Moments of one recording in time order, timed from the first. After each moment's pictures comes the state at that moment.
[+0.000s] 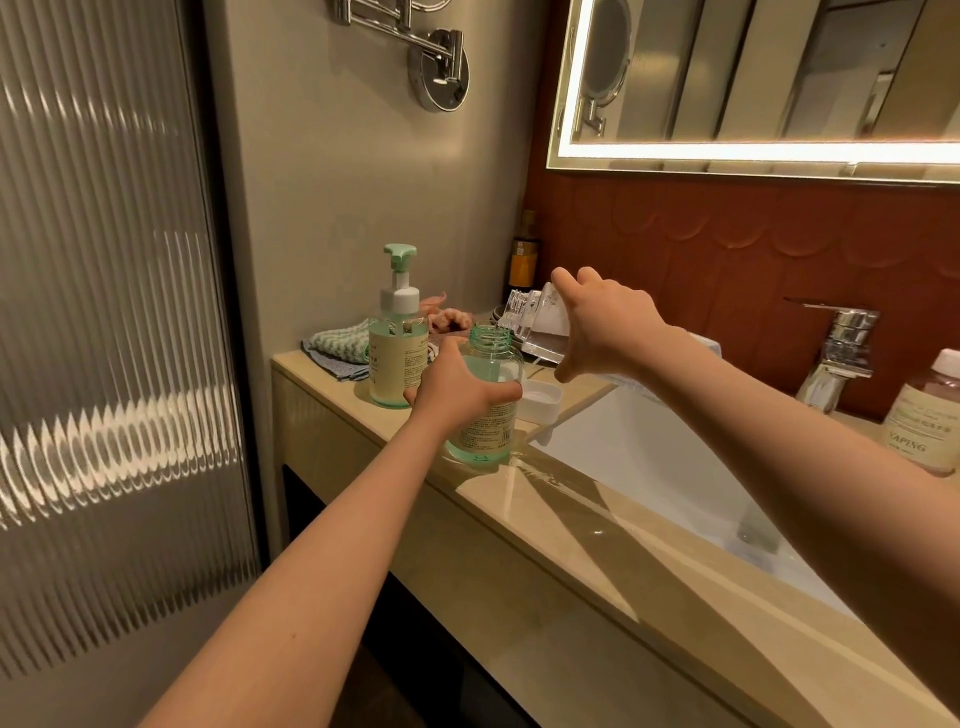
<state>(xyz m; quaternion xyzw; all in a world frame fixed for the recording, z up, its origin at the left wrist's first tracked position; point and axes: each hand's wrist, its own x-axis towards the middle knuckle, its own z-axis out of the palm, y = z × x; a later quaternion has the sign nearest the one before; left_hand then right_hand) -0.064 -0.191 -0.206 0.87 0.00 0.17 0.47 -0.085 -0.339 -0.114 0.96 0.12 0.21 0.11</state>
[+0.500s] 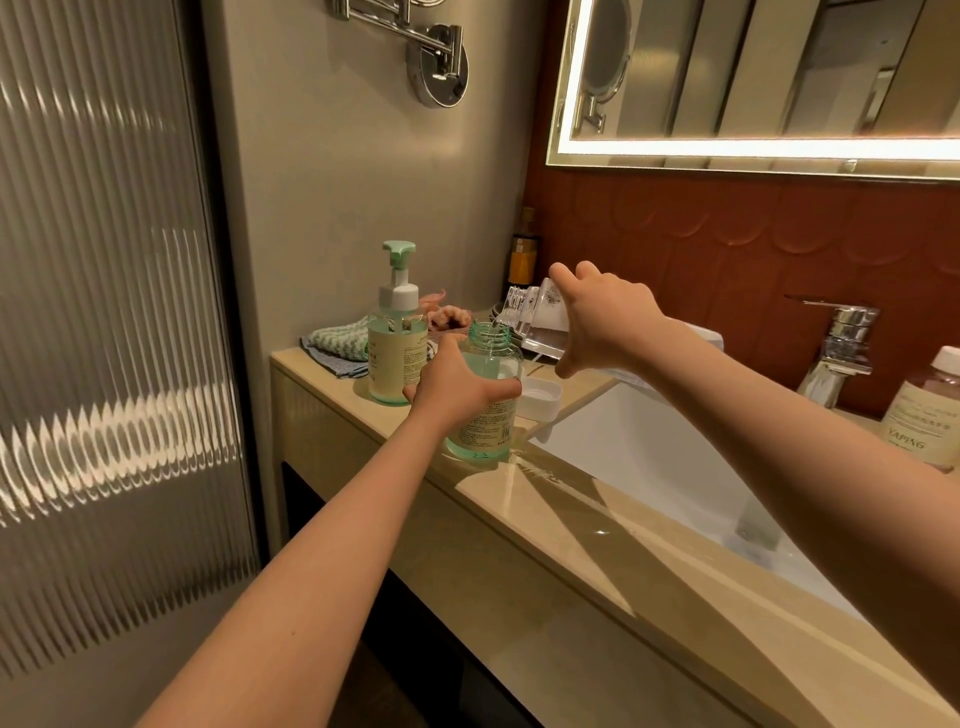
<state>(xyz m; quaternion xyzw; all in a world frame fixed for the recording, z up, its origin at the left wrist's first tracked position) -0.064 -0.191 -0.207 0.86 0.00 0.17 0.48 -0.085 -0.338 -0.112 0.96 0.13 0.21 0.12</state>
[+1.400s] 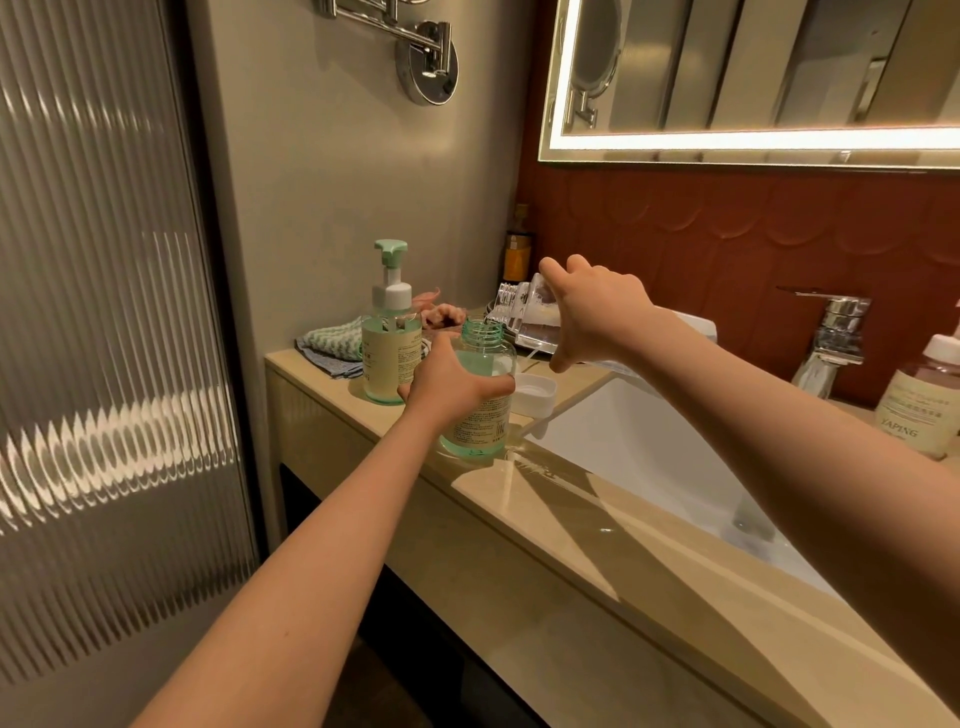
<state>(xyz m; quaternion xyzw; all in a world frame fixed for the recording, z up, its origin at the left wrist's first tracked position) -0.060 -0.190 -0.210 0.86 -0.01 0.17 0.48 -0.087 -0.338 -0.109 0.96 0.13 0.21 0.13</state>
